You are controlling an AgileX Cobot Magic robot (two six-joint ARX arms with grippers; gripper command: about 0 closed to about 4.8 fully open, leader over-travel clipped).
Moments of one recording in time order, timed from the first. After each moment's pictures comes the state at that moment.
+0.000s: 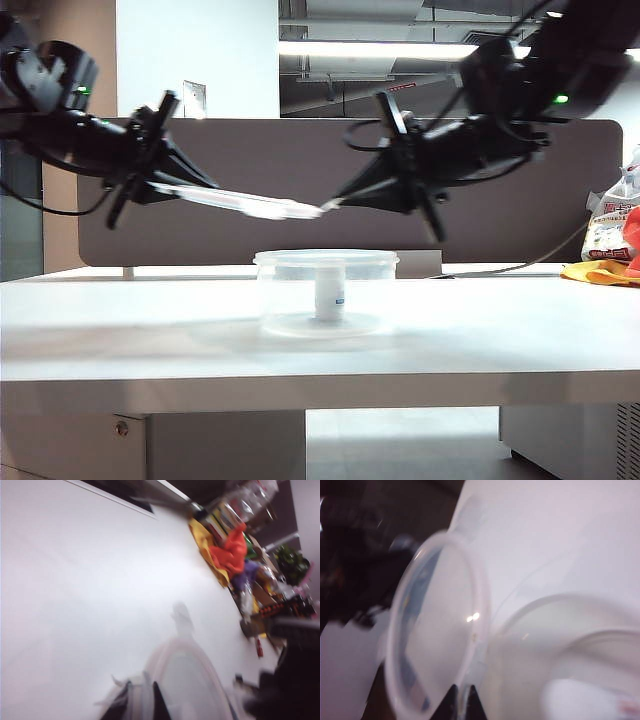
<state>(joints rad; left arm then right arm) -0.06 1.93 1.33 0.18 0.88 -0.60 0.34 1.96 1.29 0.31 -0.84 0.79</state>
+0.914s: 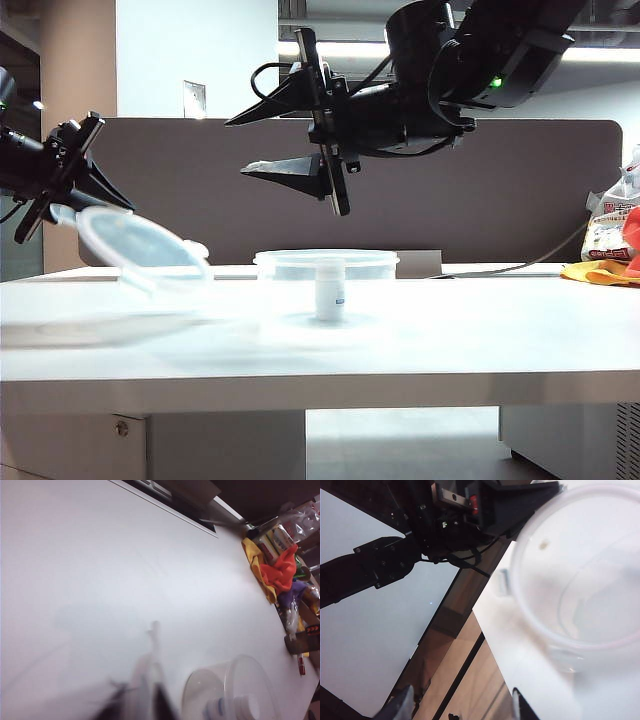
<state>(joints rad) 0.15 1.92 1.33 0.03 0.87 -0.45 0.50 1.96 1.30 0.46 -0.94 0.86</state>
